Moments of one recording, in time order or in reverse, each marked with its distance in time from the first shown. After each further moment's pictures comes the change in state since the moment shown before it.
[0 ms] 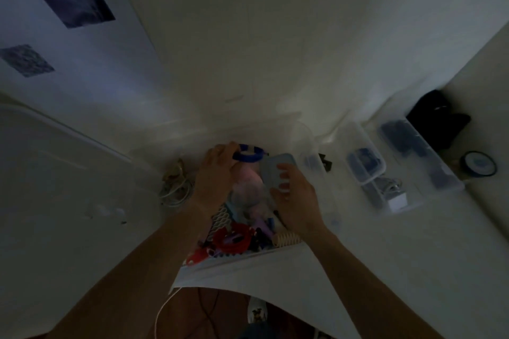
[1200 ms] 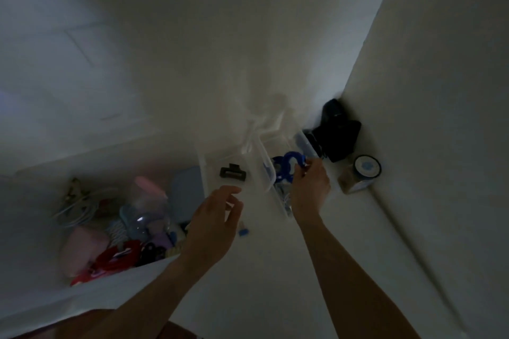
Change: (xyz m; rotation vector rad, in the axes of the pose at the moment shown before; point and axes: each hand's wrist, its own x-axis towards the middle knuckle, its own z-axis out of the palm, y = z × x) left_hand -0.032 0.279 0.056 -0.341 -0.102 -0.202; right_hand 0.053 0.174 -0.200 -0.056 0.517 0.382
